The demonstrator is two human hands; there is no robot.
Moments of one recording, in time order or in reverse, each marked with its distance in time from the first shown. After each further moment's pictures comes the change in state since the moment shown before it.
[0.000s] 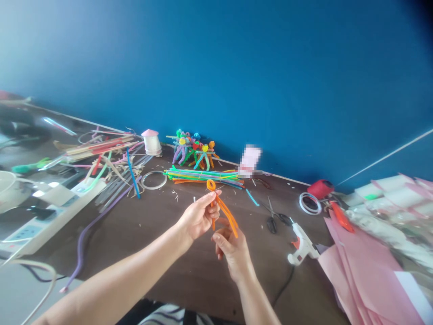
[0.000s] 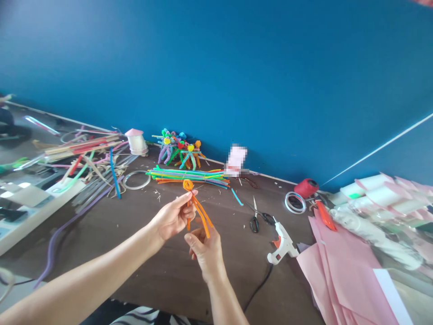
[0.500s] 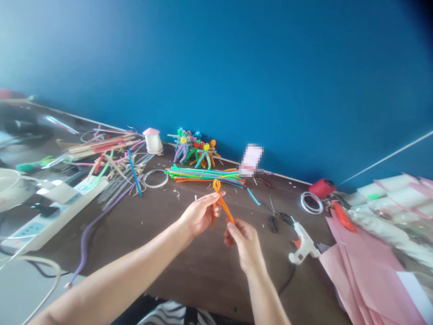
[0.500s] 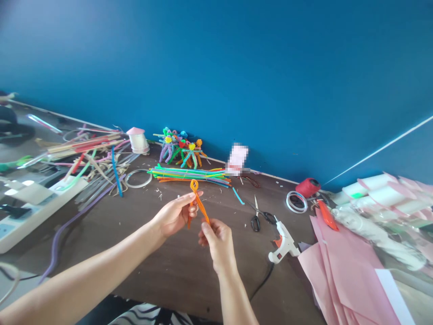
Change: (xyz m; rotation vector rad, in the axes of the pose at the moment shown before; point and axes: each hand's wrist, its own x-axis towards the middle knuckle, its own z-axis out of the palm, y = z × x) left_hand 0.003 0.002 -0.005 0.114 -0.027 -0.037; right_hand 0.005 -0.018 -0.016 -0.096 0.106 0.039
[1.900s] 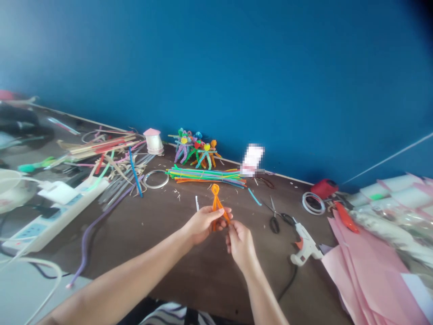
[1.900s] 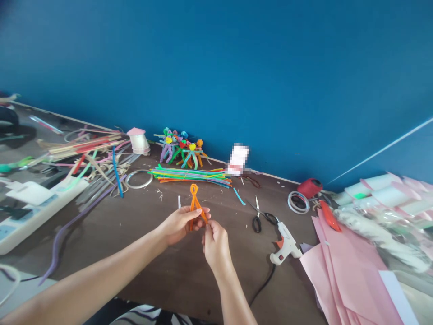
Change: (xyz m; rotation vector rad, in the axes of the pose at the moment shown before) left_hand 0.003 -0.024 -0.024 0.231 -0.086 -0.096; right_hand 0.007 0.015 0.003 -0.362 0.011 -0.089
